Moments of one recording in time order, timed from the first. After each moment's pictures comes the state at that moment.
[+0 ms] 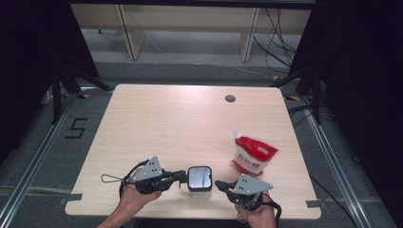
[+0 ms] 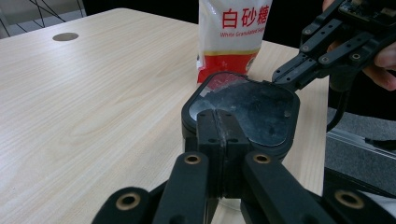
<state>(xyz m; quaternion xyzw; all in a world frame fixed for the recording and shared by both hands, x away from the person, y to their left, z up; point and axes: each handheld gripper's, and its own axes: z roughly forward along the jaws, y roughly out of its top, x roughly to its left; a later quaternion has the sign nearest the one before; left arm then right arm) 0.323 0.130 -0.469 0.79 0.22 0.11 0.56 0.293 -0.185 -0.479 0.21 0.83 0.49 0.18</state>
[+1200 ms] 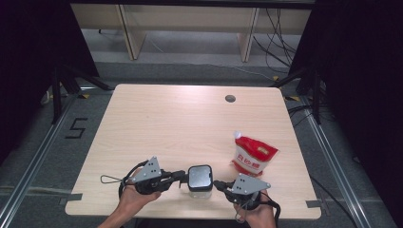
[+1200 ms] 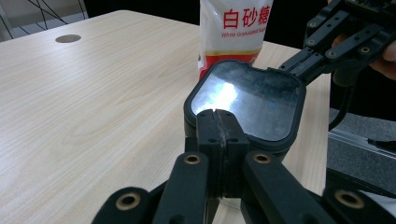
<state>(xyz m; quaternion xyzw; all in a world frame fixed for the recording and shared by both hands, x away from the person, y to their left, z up) 0.324 0.132 -0.470 0.80 0.21 0.11 0.56 0.292 -0.179 -0.471 0.19 0.84 0.48 0.18</state>
